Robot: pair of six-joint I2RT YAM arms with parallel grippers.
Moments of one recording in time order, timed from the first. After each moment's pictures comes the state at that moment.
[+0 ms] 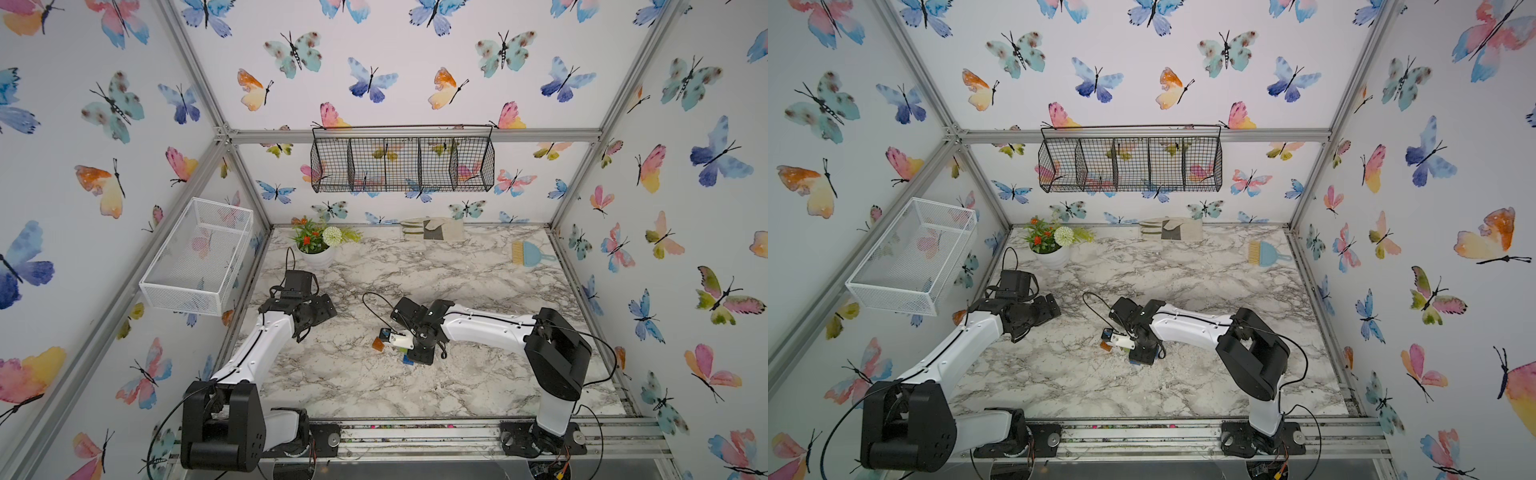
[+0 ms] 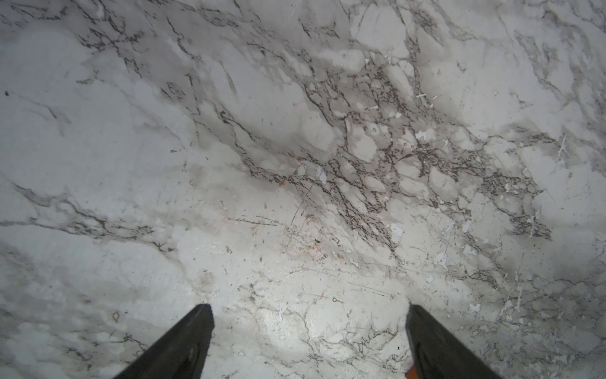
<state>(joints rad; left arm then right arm) -0.08 1.27 0.83 -0.64 0.01 -0.53 1.04 1.85 1.28 -0.82 0.00 -0.41</state>
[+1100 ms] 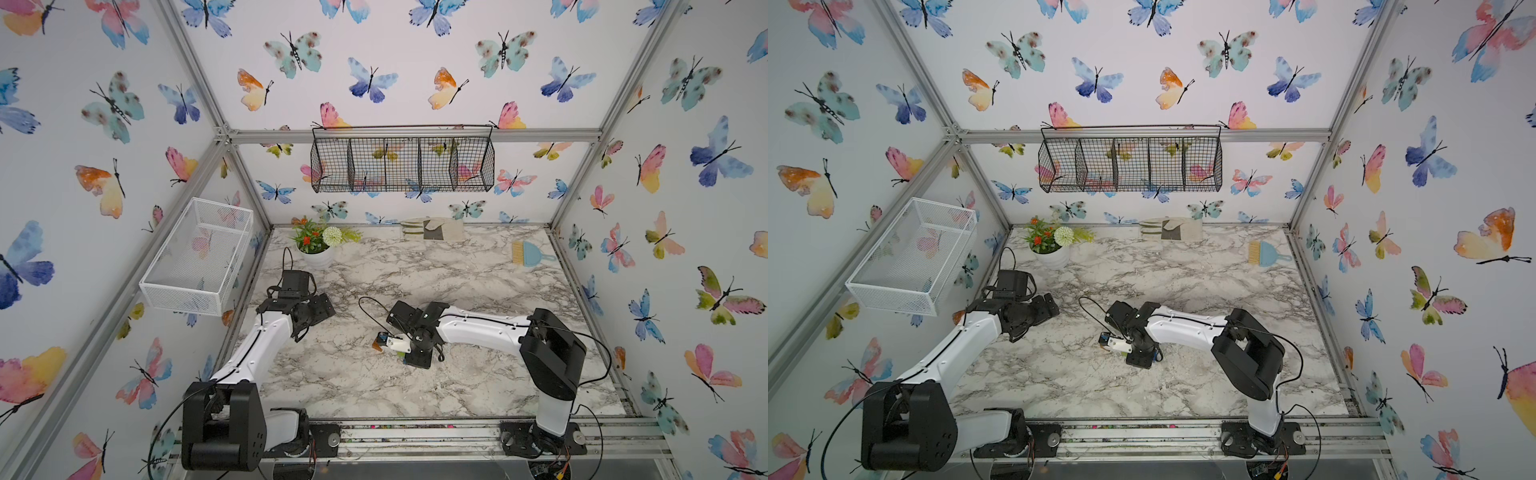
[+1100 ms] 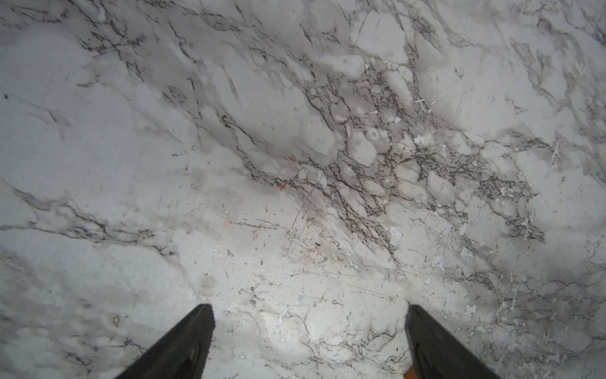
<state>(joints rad) -0.06 1.27 0.83 -0.63 0.02 -0.52 1.06 1.88 1.30 -0.85 -0.01 -0.37</state>
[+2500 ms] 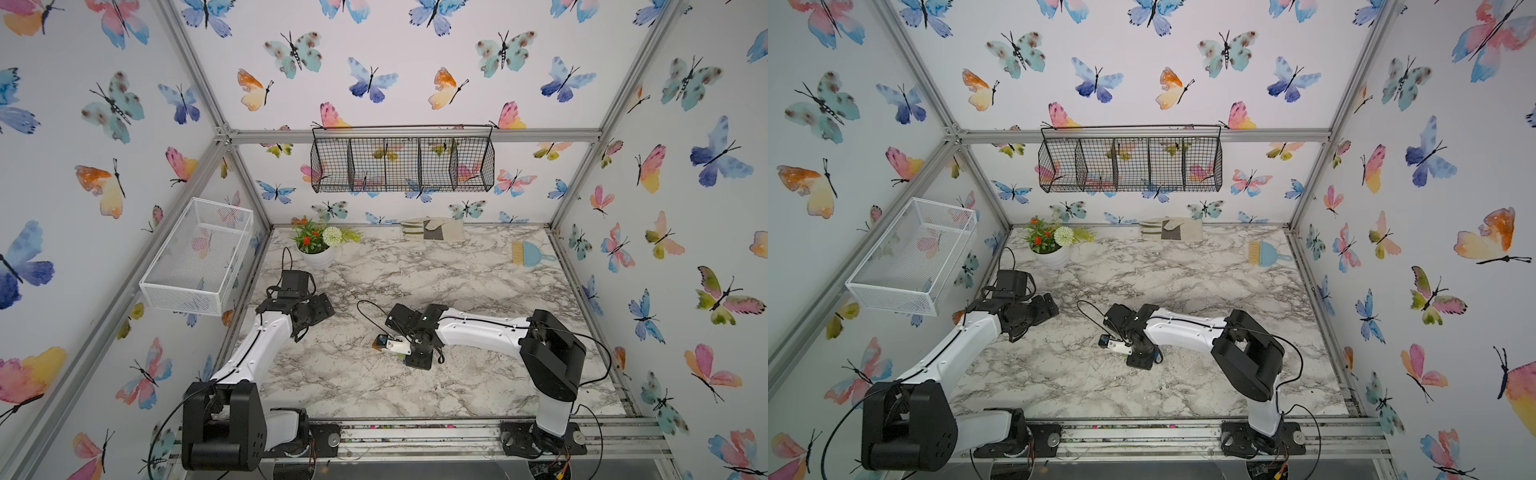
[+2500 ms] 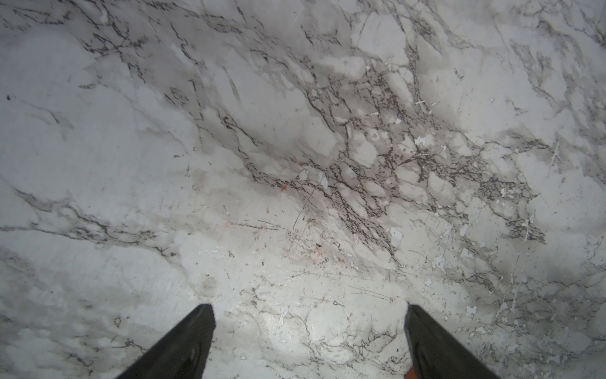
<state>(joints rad) -0.06 1.27 0.83 -0.63 0.03 -0.51 1.08 1.87 1.30 -0.86 0.04 -0.39</state>
